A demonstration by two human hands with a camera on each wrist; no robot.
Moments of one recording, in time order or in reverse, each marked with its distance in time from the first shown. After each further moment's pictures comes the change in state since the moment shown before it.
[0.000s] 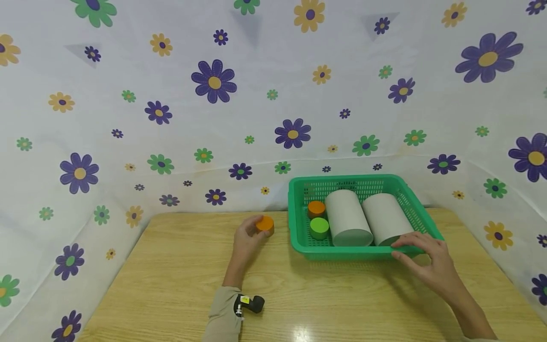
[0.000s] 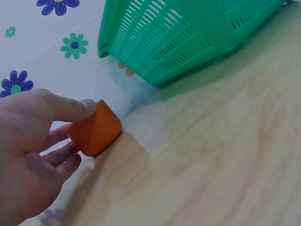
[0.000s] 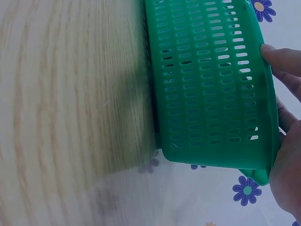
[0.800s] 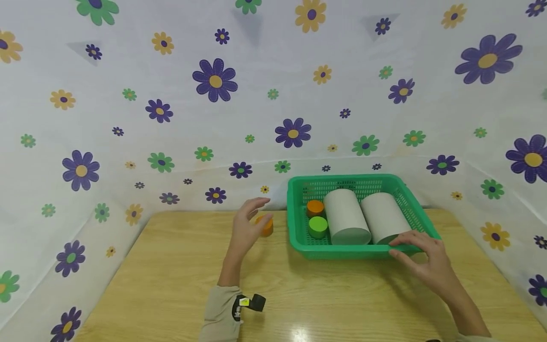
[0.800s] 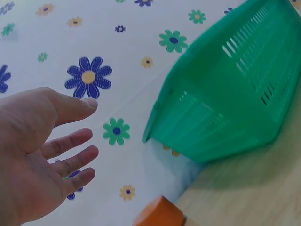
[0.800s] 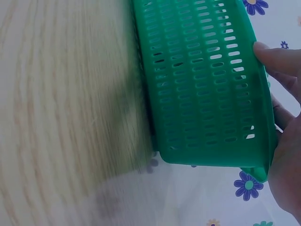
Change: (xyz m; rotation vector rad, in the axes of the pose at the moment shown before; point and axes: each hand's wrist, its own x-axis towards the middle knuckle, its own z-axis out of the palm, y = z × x) left_hand -0.004 0.081 0.002 0.112 -0.028 0.328; right_hand 0.003 -0.003 0.000 -0.001 -0.013 0.019
